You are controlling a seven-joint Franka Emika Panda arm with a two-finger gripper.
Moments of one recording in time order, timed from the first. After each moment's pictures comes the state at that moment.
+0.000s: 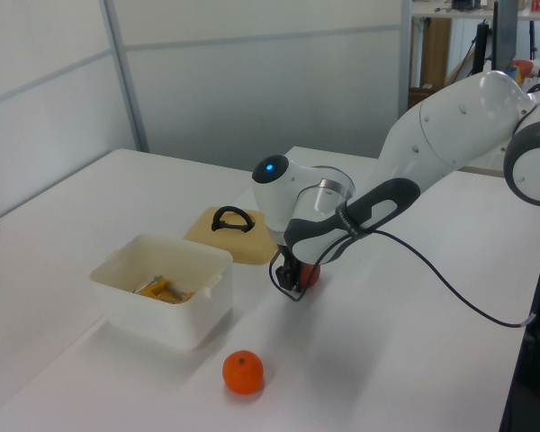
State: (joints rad) arm -0.01 0.44 -0.05 -1.79 -0.44 2.25 0.32
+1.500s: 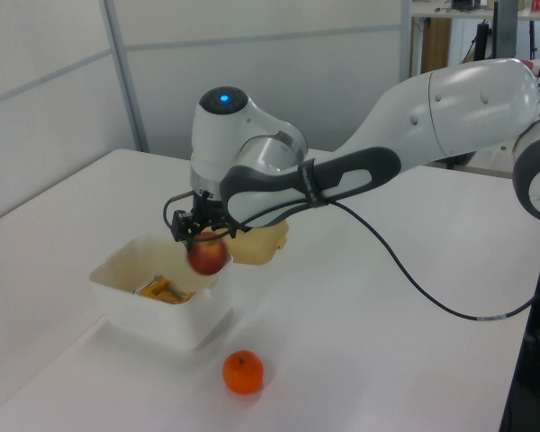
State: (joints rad) arm 0.18 0.43 -0.04 -1.47 -0.27 2.25 0.85
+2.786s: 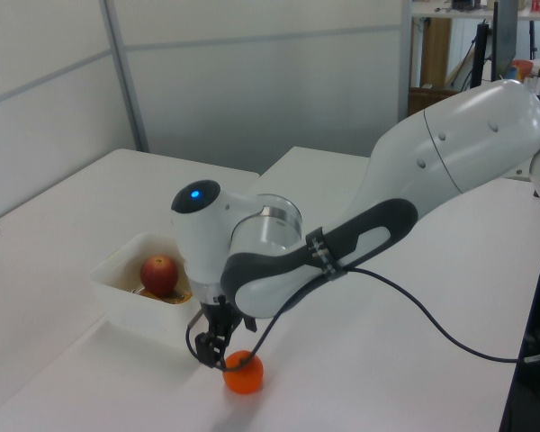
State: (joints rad) arm 0.35 0.38 0.02 -1.70 -0.20 2.08 0.51
